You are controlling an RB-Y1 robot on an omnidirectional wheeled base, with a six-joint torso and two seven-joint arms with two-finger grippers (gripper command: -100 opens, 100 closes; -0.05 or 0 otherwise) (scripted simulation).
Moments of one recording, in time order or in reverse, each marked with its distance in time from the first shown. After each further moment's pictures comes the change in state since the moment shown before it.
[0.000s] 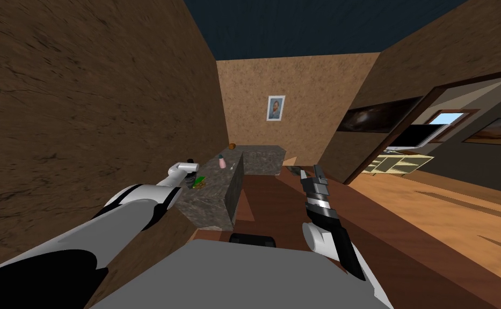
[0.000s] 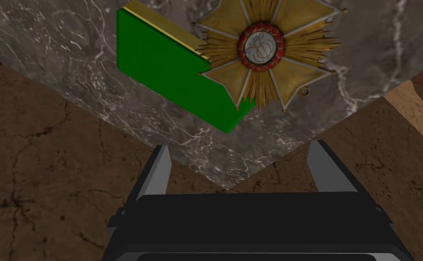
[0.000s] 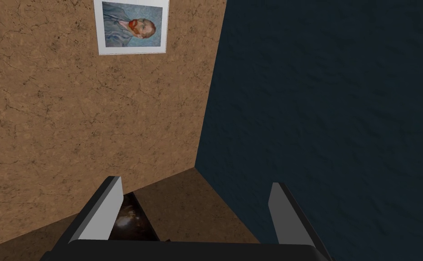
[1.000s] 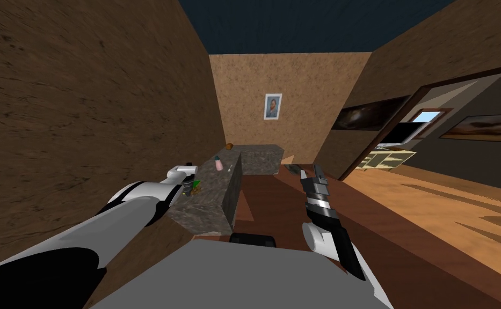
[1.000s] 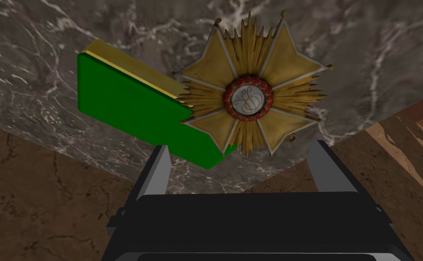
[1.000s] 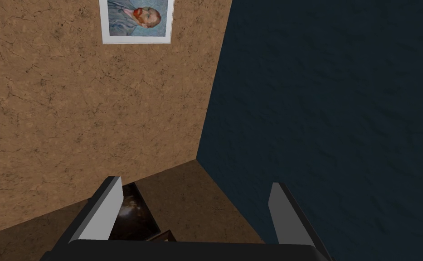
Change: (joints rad) left arm -0.040 -0.004 -0.004 0.173 0.017 0.063 0.031; right arm 0.000 0.000 0.000 0.000 0.000 0.000 0.000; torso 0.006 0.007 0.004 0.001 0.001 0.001
